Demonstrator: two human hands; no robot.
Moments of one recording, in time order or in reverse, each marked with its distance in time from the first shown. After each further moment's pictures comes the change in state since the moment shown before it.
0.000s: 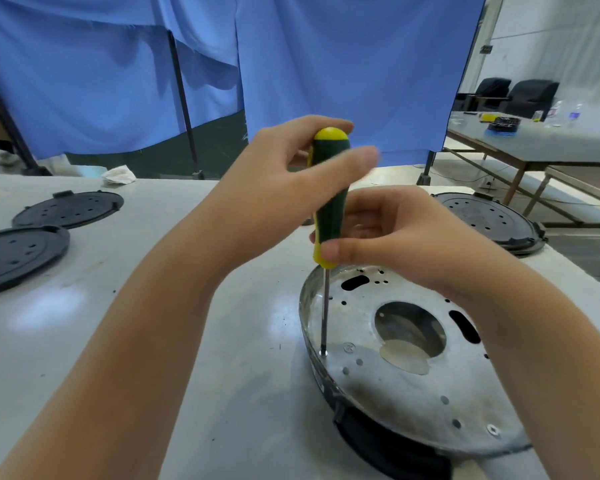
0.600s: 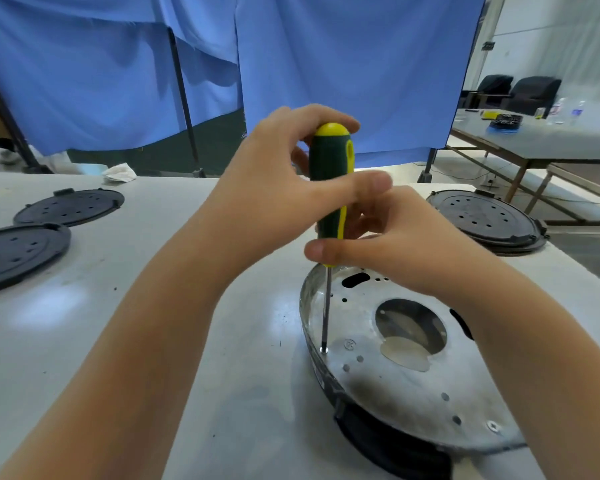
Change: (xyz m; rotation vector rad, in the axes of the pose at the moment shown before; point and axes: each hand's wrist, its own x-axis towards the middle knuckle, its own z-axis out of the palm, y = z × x) left_hand 0.000 -0.003 0.003 0.126 0.097 0.080; right_hand 0.000 -0.001 0.010 -0.206 0.117 -0.032
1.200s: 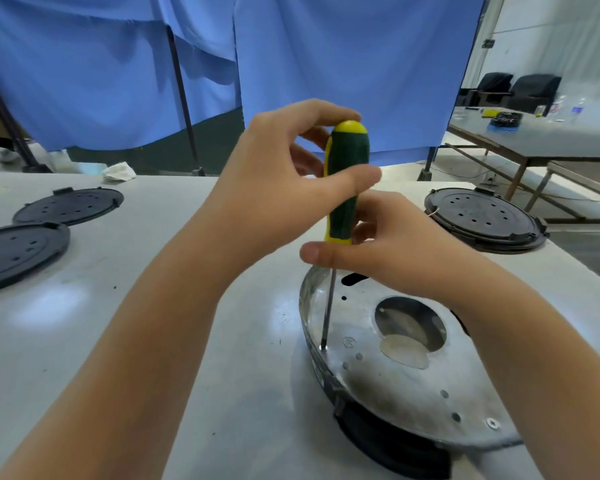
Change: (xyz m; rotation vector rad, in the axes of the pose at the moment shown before) left_hand 0.000 0.003 0.002 -0.018 0.061 0.025; right_hand 0.002 0.004 0.004 -0.113 -0.017 0.035
